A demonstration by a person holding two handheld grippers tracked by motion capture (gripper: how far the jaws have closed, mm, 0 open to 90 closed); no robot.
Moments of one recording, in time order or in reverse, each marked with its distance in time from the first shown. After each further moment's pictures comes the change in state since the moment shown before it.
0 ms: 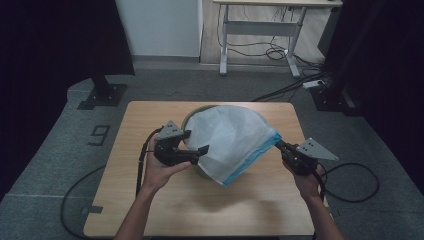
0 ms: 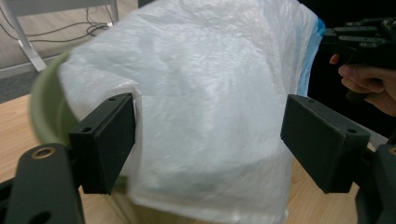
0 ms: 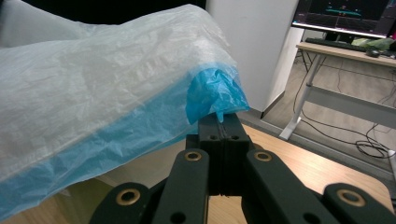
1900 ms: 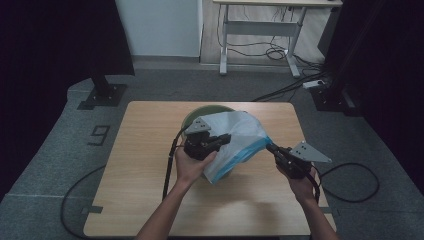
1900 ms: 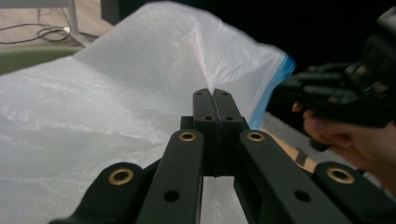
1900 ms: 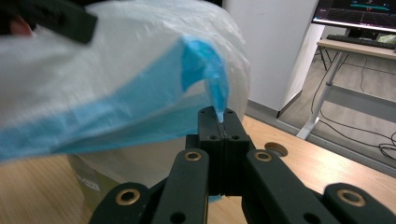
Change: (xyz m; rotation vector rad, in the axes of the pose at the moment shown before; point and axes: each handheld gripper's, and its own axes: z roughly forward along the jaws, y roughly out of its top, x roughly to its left) left arm -0.018 0.016 0.054 -0.086 -0.164 -0.084; right arm 0.015 -0.003 0.004 0.014 0.058 0.002
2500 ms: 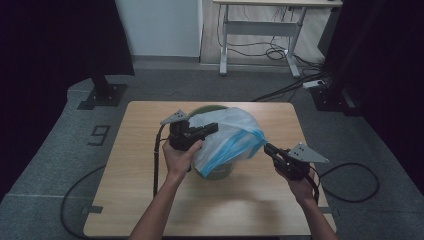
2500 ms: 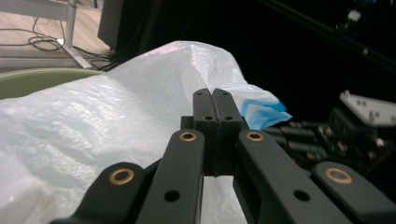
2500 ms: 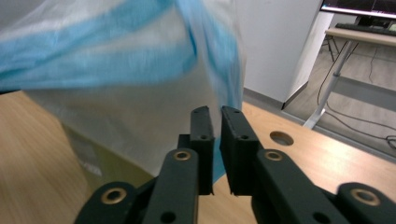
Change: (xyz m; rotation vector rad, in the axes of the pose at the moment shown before) left arm 0.036 0.002 -0.023 -0.140 -0.028 -0.162; right arm -0.001 -0.012 0.002 0.039 0.025 0.010
